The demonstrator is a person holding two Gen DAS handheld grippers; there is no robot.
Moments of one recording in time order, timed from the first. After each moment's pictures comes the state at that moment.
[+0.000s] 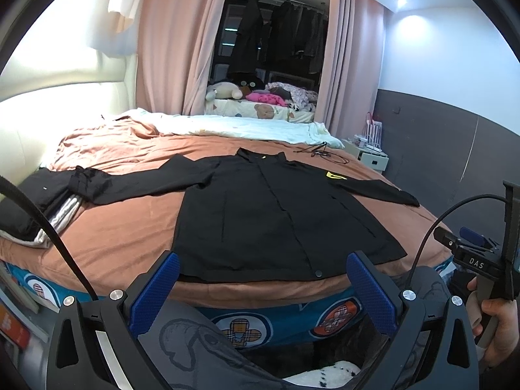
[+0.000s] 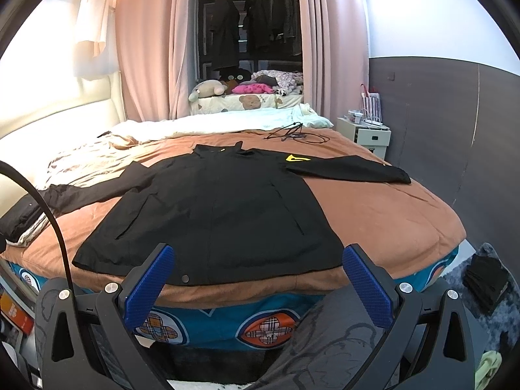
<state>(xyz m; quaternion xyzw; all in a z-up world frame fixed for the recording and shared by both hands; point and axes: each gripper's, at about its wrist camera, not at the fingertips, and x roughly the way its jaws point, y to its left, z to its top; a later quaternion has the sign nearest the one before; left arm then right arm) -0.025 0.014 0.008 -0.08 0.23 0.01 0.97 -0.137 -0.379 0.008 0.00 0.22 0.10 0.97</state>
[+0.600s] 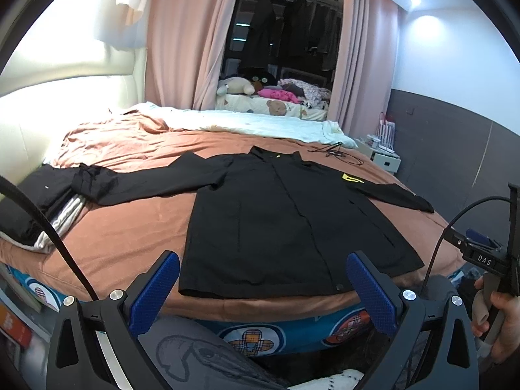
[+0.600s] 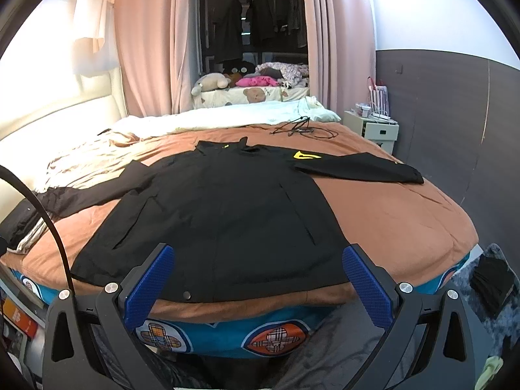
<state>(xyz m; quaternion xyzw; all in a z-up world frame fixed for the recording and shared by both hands) 0.016 0.047 0.007 -0.09 0.25 0.03 0.96 -0.084 -0.370 0.011 0.00 0.24 0.11 0.96</state>
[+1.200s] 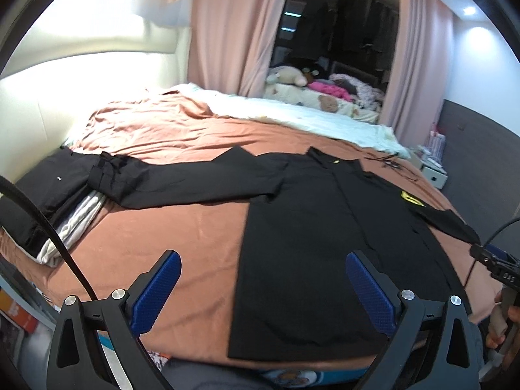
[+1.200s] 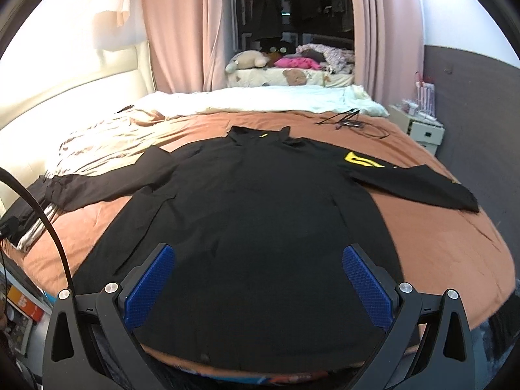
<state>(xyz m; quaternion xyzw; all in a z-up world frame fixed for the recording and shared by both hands) 0.125 0.143 -0.010 -0.13 0.28 0.13 0.94 0.066 -0.324 0.024 -0.02 0.28 0.20 0.94</state>
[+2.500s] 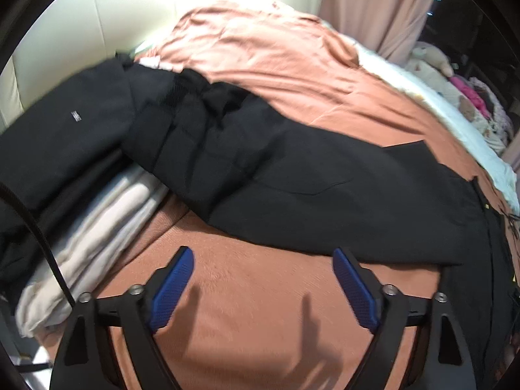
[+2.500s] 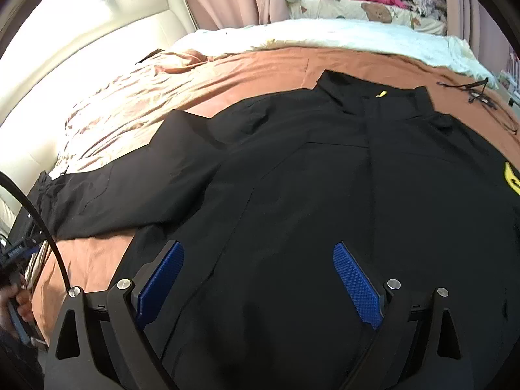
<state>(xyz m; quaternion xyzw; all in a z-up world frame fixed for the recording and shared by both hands) 0.267 0.413 -0.133 -0.27 0.39 0.33 0.82 0.385 -0.146 -0.015 -0.03 0.41 0.31 0.86</state>
